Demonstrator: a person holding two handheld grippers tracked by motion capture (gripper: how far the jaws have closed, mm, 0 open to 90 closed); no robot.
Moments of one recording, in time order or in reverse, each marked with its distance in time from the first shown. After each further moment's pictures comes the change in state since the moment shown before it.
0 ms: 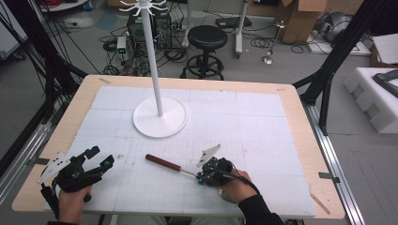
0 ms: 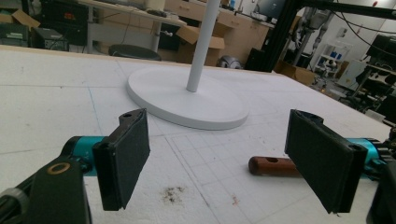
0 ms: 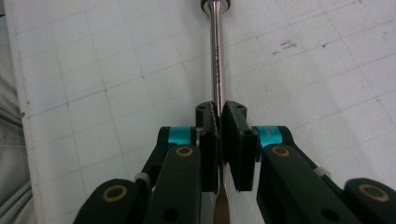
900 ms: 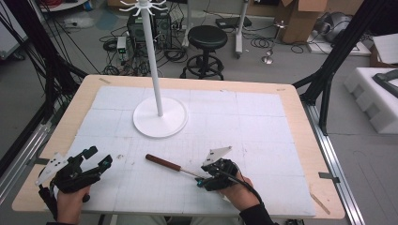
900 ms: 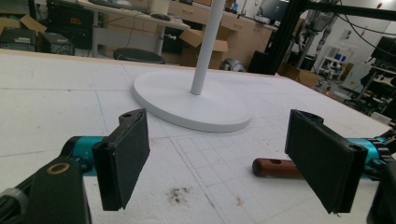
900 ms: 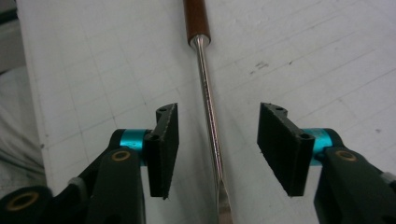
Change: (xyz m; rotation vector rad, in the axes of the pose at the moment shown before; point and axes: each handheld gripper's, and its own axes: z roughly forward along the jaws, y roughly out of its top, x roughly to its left) left arm 0.001 0.001 -0.004 -0.014 0.015 0.009; right arm 0.005 -0.009 -0.008 -0.122 -0.037 0.095
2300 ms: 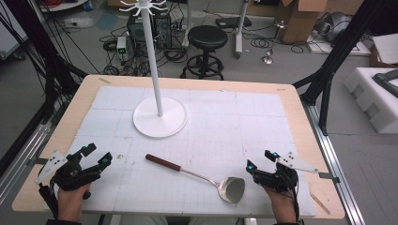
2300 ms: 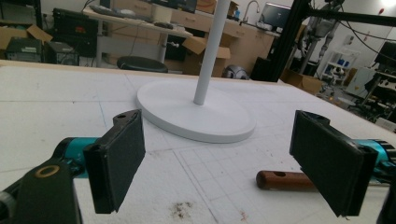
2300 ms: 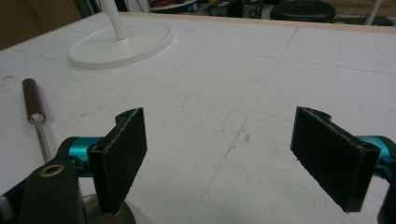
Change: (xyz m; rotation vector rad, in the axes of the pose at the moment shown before) left arm 0.000 0.004 0.004 -0.019 0.011 0.009; right arm -0.039 -0.111 -0.097 -0.533 -0.426 0.400
